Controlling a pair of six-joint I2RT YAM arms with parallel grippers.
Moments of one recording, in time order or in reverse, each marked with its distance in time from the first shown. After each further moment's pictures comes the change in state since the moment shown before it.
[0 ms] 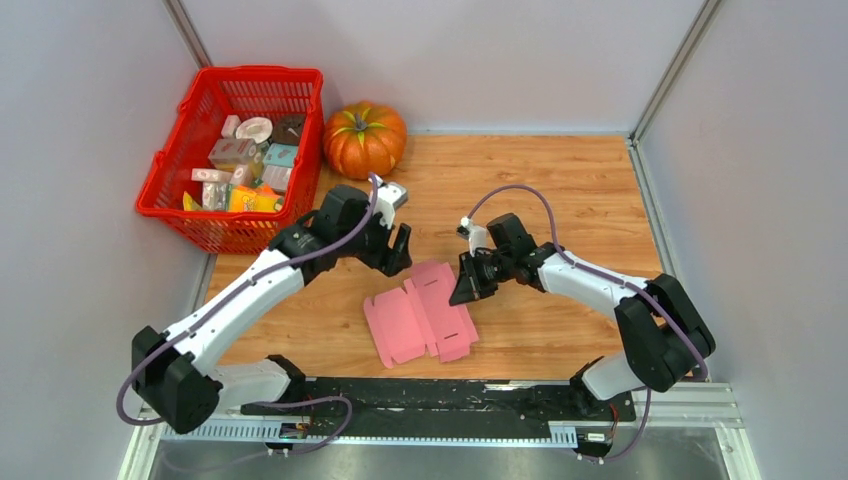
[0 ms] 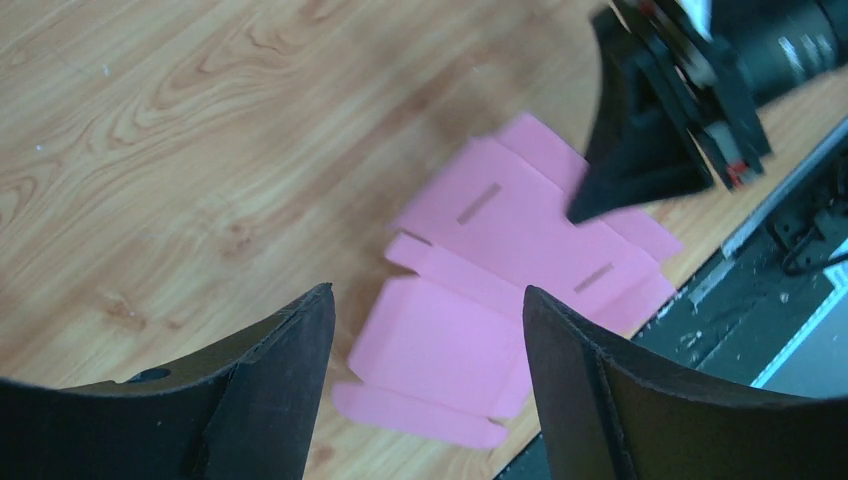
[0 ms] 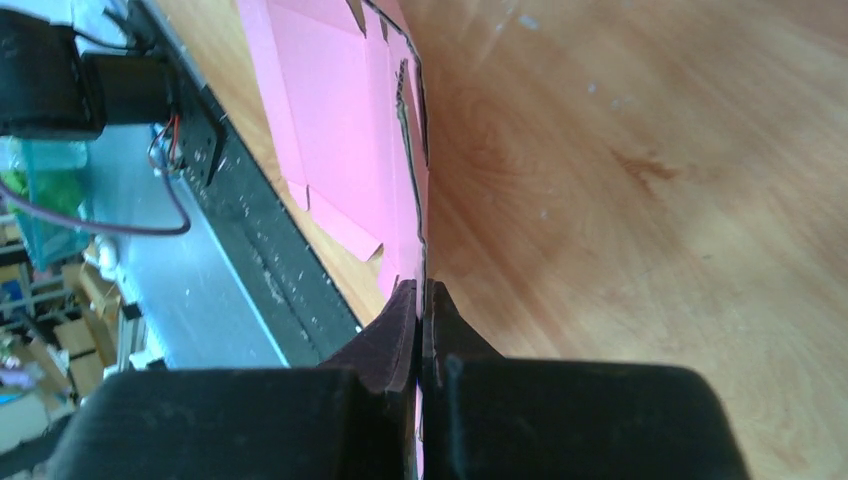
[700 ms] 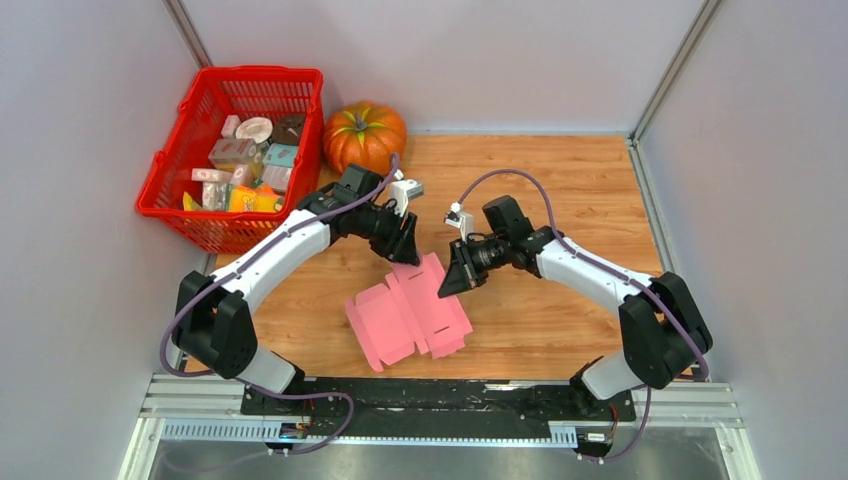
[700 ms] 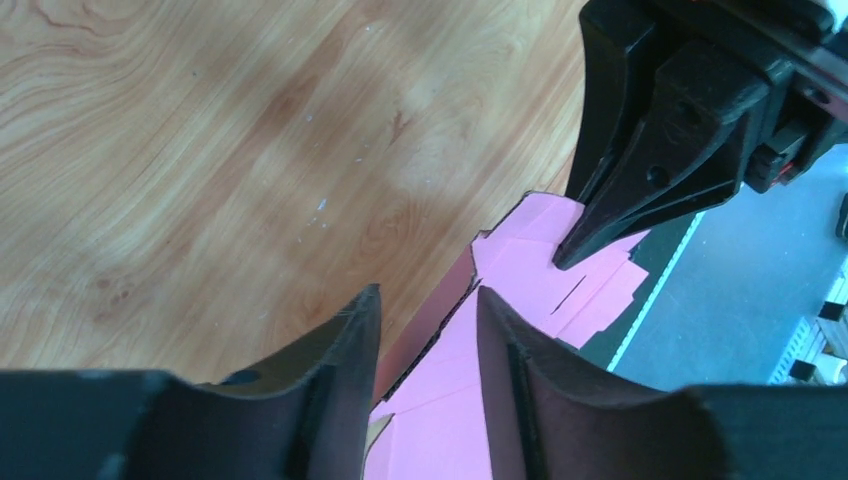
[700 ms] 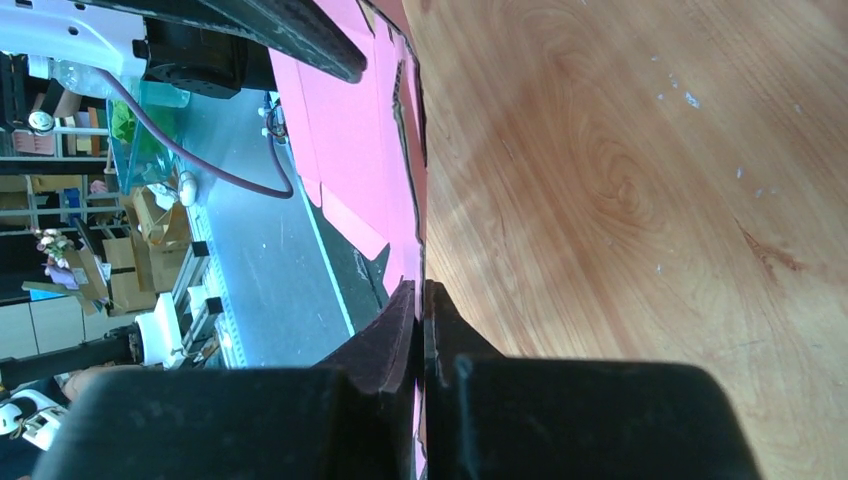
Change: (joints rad) left arm 0.159 0.335 0.165 -0.069 0.426 0.075; right arm 0.000 0.012 0.150 -0.098 -0.236 -0.065
